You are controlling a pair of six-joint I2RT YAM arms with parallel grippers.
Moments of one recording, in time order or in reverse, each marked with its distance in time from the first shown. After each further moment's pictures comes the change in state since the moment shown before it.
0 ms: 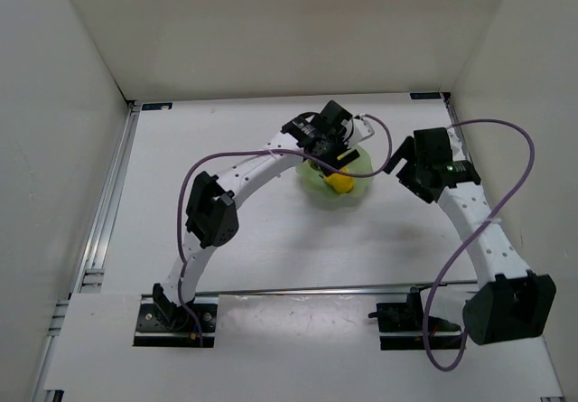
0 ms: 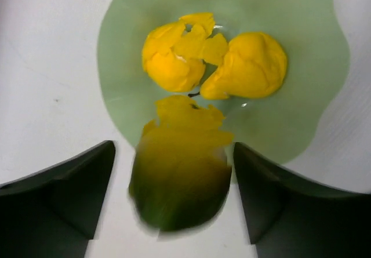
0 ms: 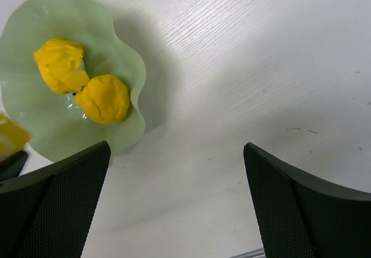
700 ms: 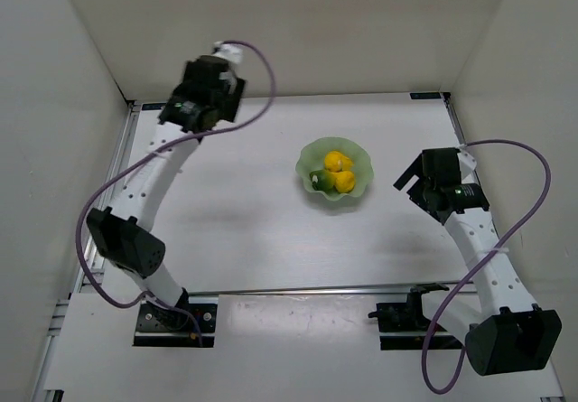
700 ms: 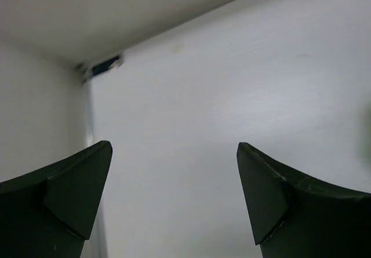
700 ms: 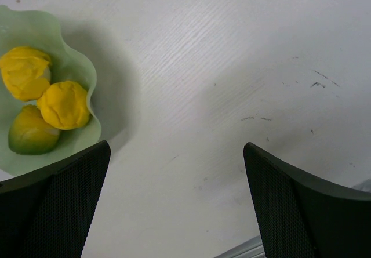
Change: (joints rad) left arm 0.311 -0.514 -0.298 0.128 -0.338 -0.143; right arm -0.031 -0.200 -0.144 -0.029 0.118 0.006
